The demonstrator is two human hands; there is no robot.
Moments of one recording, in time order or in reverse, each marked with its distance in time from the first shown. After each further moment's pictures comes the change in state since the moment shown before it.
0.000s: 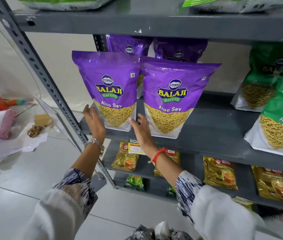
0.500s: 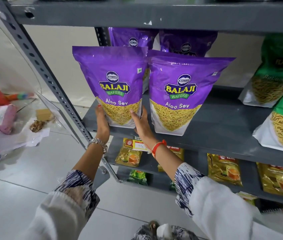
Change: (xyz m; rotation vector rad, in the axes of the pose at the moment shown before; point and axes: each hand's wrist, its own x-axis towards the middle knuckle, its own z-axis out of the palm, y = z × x) left_hand 0.003 -0.005 -0.003 -0.033 -0.252 -0.152; right_hand 0.023 -0.006 0.018 0.109 -0.022 0.066
